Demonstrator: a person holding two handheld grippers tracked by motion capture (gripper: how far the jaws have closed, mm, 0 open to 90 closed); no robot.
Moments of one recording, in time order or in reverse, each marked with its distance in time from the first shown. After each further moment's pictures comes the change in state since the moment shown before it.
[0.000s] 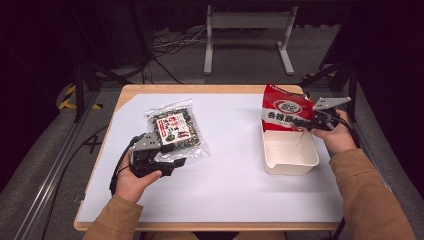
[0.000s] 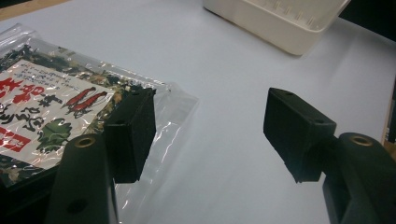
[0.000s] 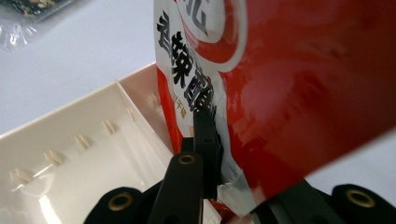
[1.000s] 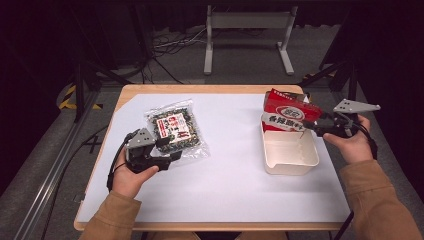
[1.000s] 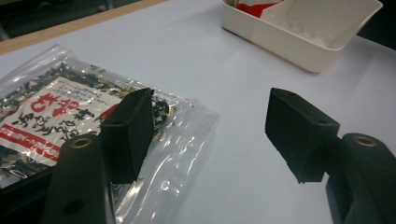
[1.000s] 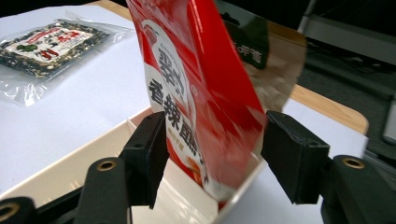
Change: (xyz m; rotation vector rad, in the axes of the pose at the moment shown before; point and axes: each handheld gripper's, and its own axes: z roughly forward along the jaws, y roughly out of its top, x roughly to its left) left arm 0.012 0.002 -0.007 -0.080 0.070 0.009; right arm 0.021 -0.006 -0.055 -0.192 -0.125 0.083
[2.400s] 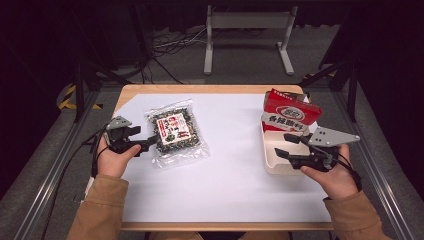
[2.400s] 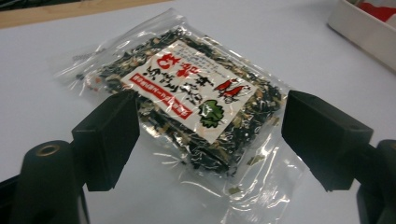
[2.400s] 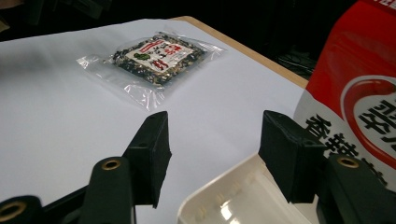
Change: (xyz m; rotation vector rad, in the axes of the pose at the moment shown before) left arm 0.078 -0.017 -0.013 0.059 0.217 -0.223; right arm 0.127 0.011 -0.015 -0.059 0.165 -0.132
